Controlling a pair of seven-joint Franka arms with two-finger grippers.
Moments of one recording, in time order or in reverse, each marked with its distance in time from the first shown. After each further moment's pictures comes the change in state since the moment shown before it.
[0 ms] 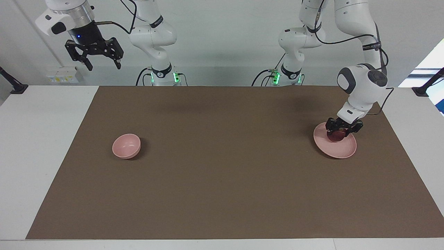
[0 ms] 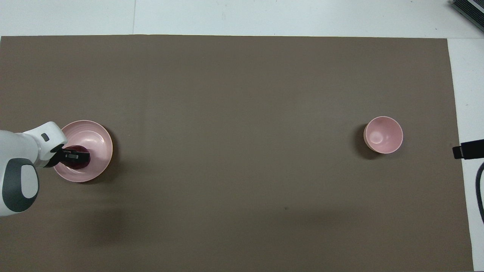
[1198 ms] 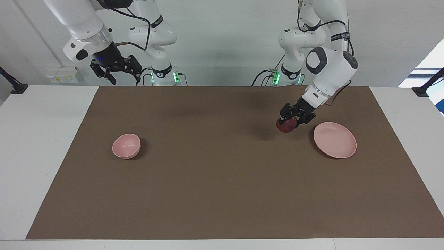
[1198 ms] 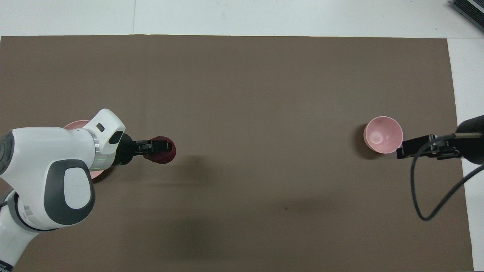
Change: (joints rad) left arm -0.011 -0.138 -0.404 0.068 -0.709 -0.117 -0.205; right arm 0.063 -0.006 0.011 -0.209 0.164 0.135 0.210
